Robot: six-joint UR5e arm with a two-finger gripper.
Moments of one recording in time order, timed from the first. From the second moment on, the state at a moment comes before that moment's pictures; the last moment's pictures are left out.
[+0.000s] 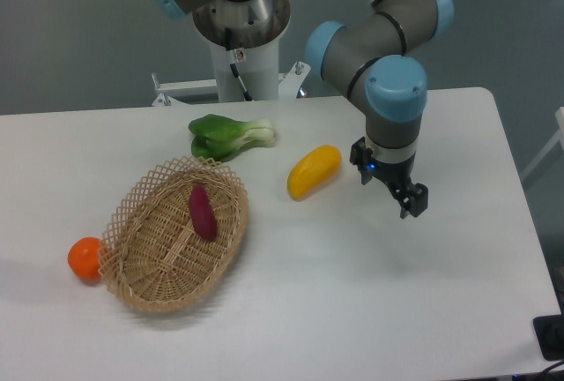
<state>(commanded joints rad) 2.62 -1.93 -1.69 -0.94 1.60 1.51</state>
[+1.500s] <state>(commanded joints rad) 2.62 -2.04 -1.46 -1.10 1.55 1.43</state>
